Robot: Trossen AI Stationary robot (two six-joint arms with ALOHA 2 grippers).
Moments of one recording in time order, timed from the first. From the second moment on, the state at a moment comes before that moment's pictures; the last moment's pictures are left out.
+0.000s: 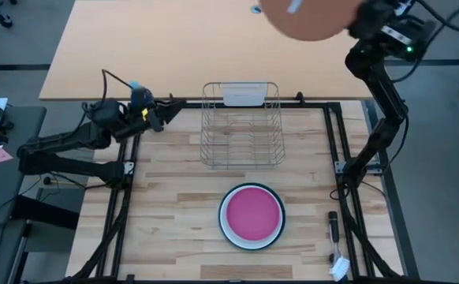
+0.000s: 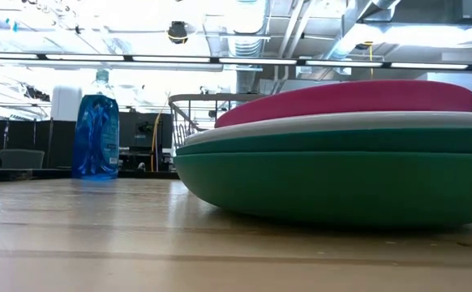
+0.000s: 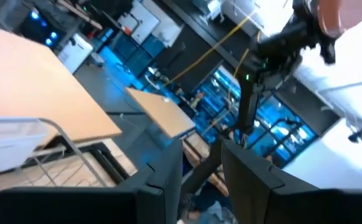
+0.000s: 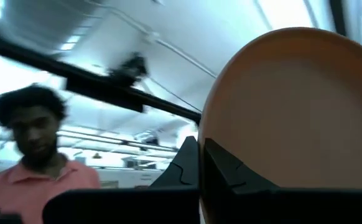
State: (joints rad) left arm 0.19 0.87 1.02 0.06 -0.25 -0.72; right arm -0.65 1.67 2.32 0.76 -0.82 1.34
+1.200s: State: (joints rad) left arm 0.20 1.08 1.02 0.38 -0.32 -0.71; right arm -0.74 1.67 2.32 1.27 -0.66 1.61
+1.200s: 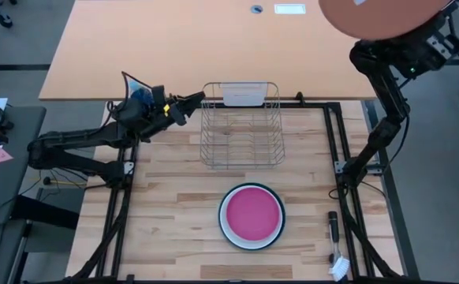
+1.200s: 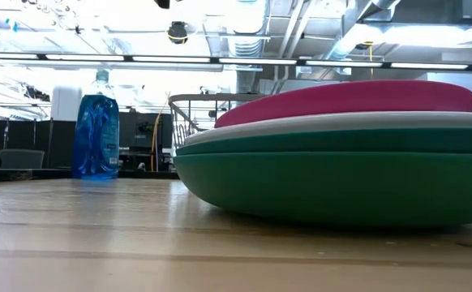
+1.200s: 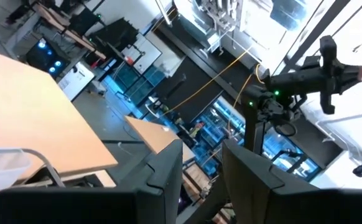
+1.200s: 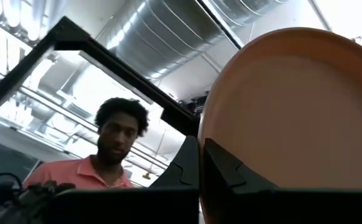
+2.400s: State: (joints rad) left arm 0.20 1.08 1.02 0.35 -0.35 -0.71; right arm -0.75 1.67 2.32 1.27 -0.81 1.65
